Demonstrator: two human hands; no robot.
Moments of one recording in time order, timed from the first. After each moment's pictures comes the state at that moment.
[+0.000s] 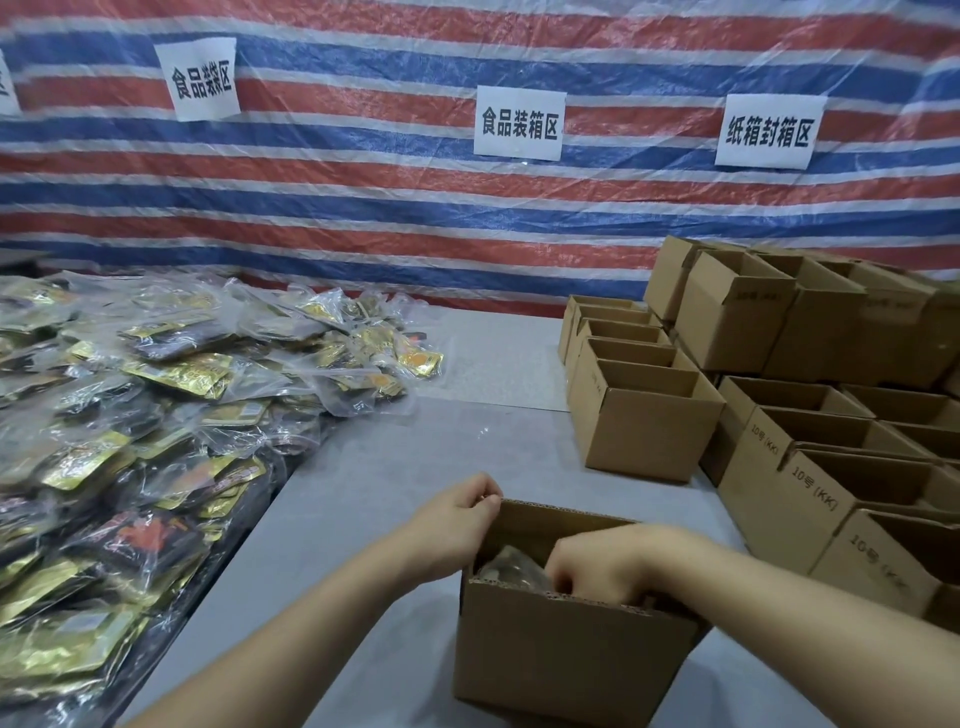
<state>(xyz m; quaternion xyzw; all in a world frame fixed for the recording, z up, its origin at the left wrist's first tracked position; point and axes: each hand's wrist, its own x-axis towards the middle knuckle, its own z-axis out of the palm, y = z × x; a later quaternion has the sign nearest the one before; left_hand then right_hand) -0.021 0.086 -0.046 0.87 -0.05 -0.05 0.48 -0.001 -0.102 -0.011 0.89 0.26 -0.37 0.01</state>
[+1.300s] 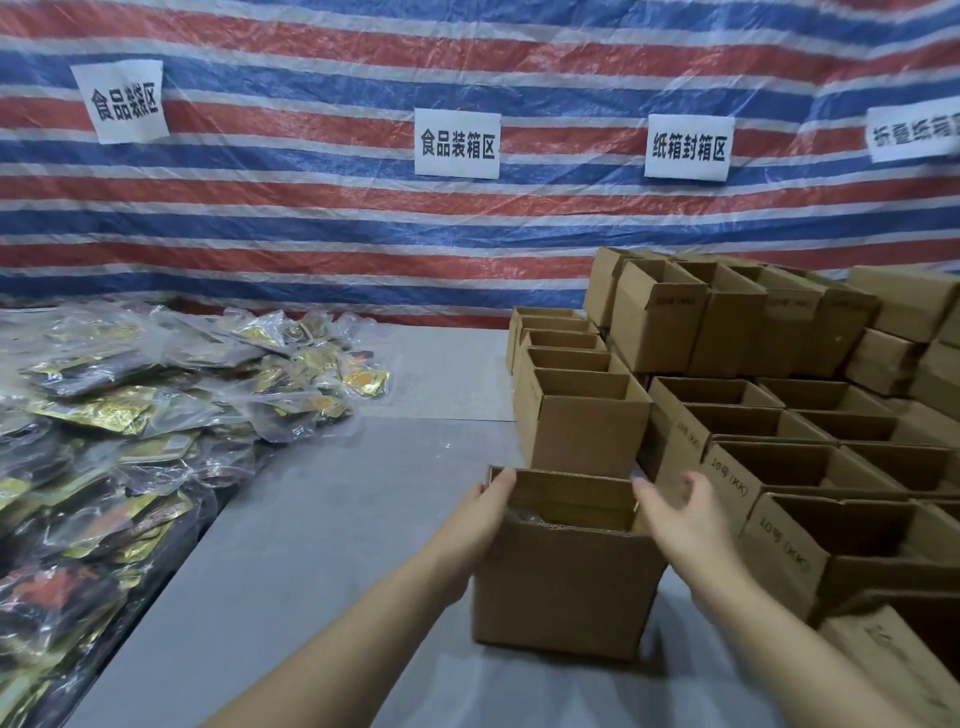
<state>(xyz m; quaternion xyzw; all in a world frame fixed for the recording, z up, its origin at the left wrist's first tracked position) 0.012 -0.009 -0.055 0.72 0.06 -0.15 0.67 -0.014 -0.216 -0.042 0.83 -0.22 0.15 -0.50</state>
